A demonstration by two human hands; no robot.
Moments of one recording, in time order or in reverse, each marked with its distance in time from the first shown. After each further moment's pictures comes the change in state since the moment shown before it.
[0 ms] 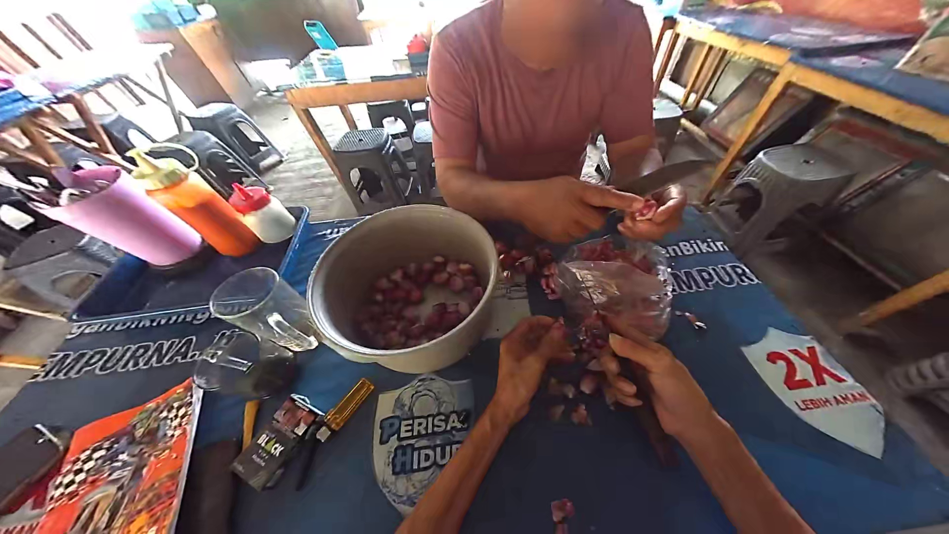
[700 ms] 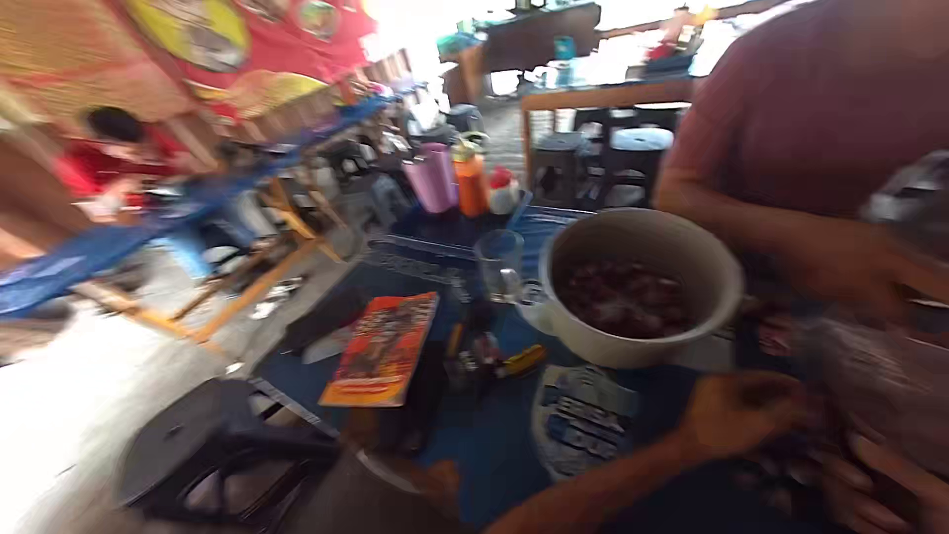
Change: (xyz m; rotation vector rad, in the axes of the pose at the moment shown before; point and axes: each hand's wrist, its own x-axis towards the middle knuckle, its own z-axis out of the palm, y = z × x) left_hand 0.000 -0.007 0.006 0.160 -0.003 0.223; right_hand 0.012 0.007 -0.011 -0.037 -0.423 0.072
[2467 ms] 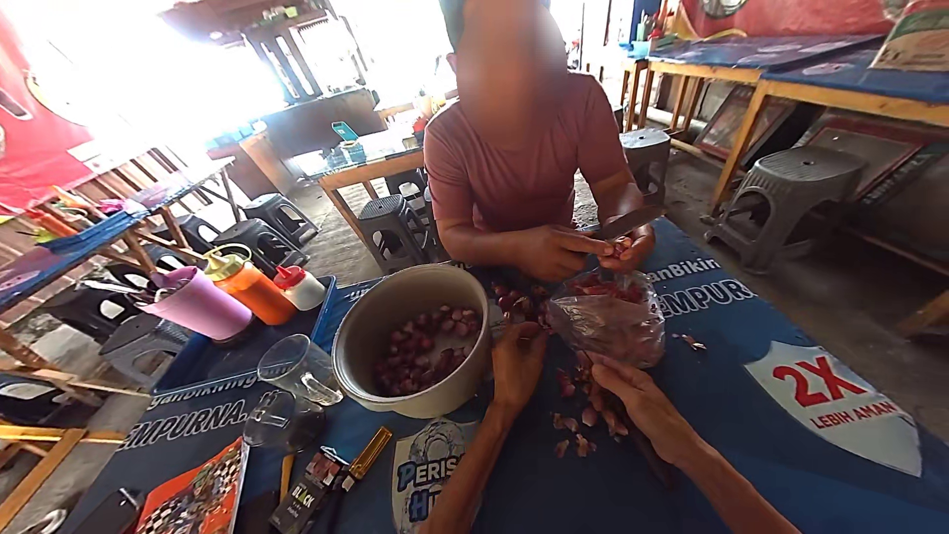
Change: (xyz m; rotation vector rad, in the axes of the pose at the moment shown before) left_hand 0.051 0.006 -0.016 0.544 0.044 -0.046; right_hand -0.002 -0.001 0.022 -0.230 0.427 -0.133
